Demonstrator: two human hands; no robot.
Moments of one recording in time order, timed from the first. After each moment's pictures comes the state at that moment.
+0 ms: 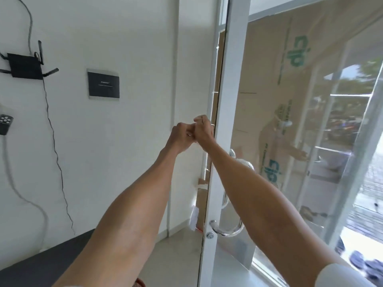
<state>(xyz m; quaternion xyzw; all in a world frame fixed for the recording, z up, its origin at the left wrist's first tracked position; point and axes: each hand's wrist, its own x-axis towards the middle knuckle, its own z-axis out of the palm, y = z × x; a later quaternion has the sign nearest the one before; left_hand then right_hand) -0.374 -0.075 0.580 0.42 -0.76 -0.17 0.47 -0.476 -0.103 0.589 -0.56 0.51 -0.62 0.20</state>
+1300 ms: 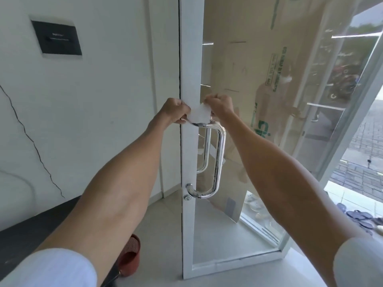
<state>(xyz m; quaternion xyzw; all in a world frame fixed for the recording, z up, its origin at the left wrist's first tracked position) -0.500 -0.120 0.534 0.48 -0.67 -0.39 0.42 -0.670 -0.128 0.530 -0.49 0.57 -0.60 0.28</state>
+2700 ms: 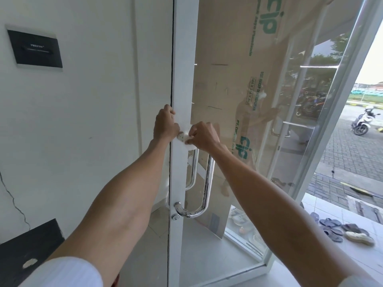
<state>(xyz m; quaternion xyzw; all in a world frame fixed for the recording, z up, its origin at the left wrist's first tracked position) -0.510 -0.149 0.526 0.48 -0.70 -0.08 0.53 -0.646 -0.109 0.516 -0.68 0.66 -0.32 -0.03</state>
